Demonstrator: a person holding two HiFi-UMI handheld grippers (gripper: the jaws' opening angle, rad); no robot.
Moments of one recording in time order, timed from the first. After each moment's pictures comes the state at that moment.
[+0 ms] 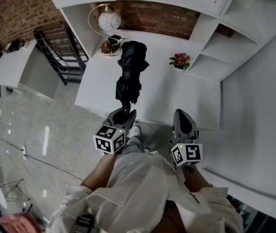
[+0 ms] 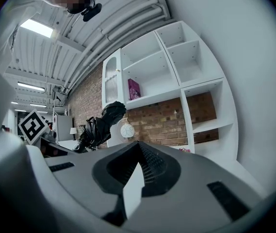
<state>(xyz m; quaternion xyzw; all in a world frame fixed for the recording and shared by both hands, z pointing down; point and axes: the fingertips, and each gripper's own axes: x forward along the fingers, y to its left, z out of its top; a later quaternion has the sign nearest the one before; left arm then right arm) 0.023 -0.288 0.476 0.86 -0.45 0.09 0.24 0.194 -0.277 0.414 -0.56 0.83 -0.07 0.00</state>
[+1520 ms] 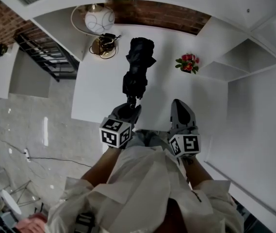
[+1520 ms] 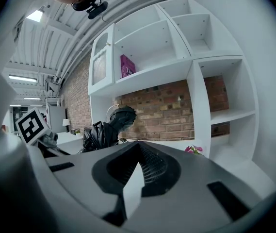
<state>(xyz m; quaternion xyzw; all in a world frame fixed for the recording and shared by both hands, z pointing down) 0.015 -0.439 0.548 0.85 -0.39 0.14 0.32 0.149 -0.446 0.463 -0.57 0.81 -0.10 -0.05</state>
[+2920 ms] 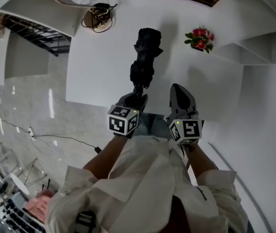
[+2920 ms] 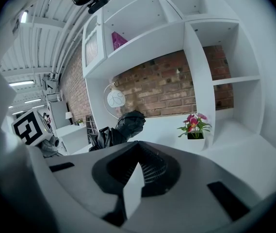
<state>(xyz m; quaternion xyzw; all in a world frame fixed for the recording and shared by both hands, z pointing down) 0.049 -0.424 0.664 0.80 -0.38 0.21 0.41 0.153 -0.465 0.575 -0.54 0.82 -0.18 -0.10</state>
